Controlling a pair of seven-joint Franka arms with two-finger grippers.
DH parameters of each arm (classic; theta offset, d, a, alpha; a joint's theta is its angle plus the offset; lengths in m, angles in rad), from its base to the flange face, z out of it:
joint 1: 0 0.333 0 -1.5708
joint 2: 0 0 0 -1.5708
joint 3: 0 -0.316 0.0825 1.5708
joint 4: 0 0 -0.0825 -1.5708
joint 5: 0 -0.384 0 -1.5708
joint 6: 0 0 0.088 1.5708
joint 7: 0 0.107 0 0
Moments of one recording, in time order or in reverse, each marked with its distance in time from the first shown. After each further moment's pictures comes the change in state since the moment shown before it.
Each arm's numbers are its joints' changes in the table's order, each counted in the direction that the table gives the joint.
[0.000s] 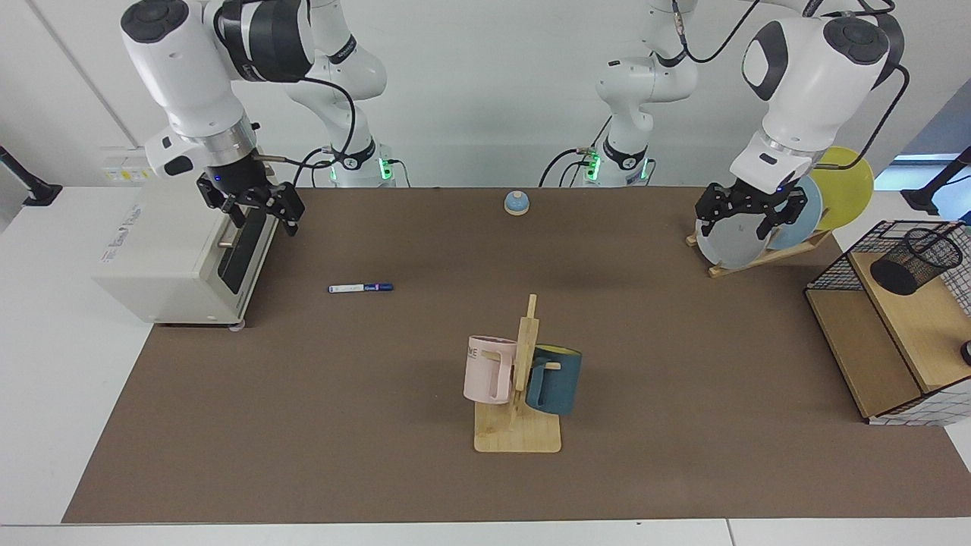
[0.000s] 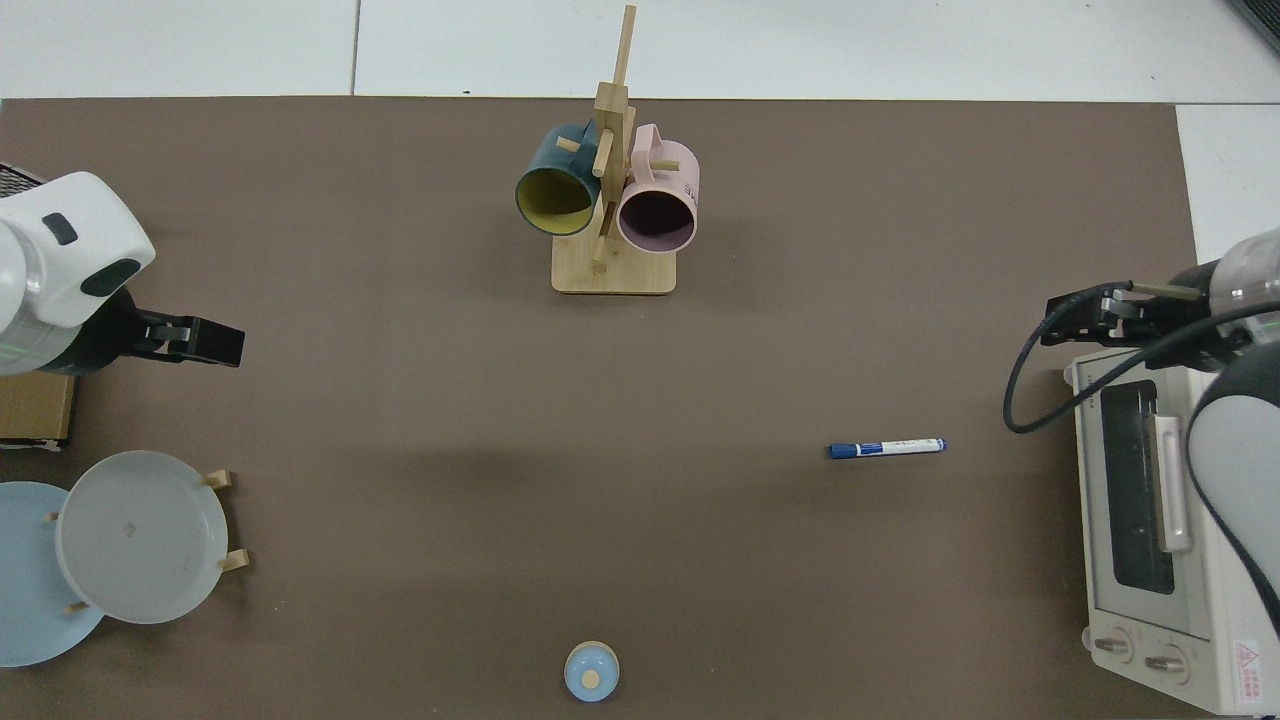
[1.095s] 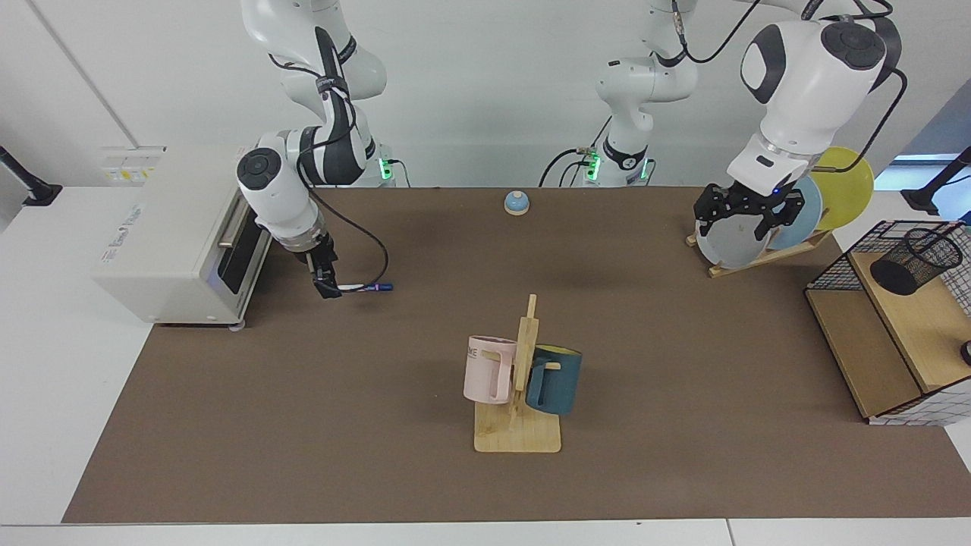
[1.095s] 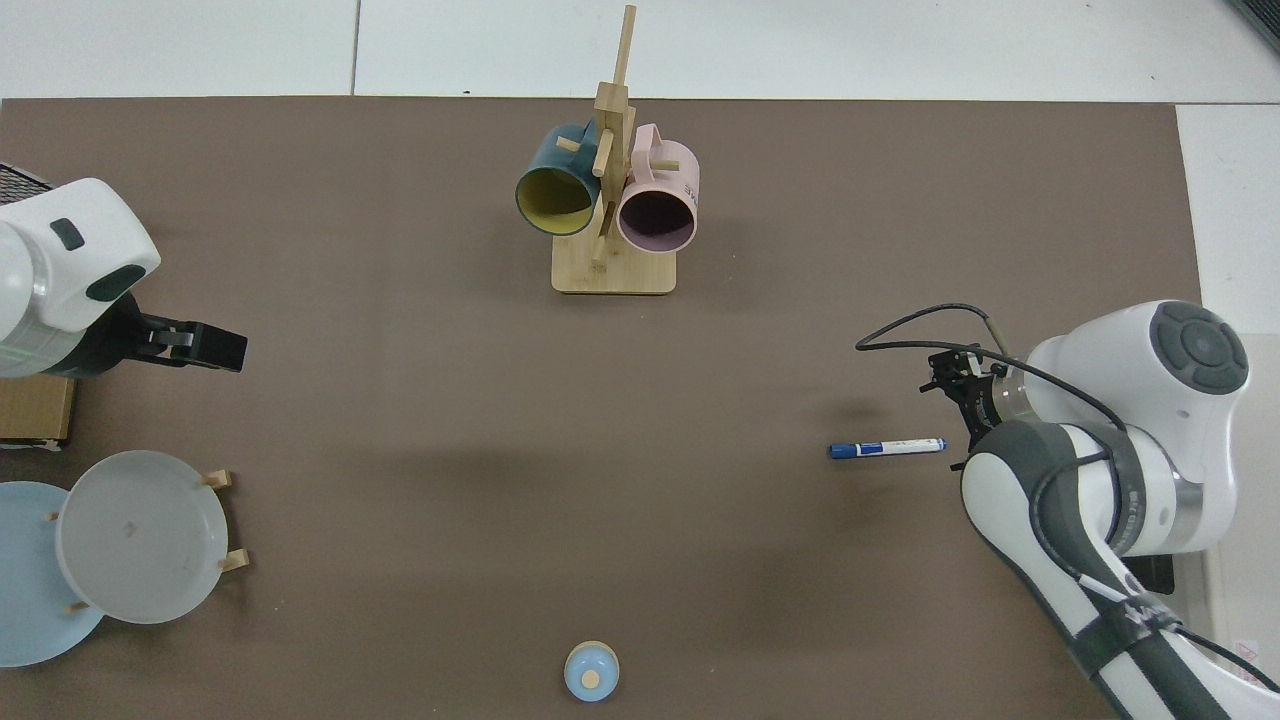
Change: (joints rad) left arm 0.000 -0.003 -0.001 0.016 0.000 0.000 0.020; right arm 0.038 0.055 -0.009 0.510 -0.113 0.470 1.036
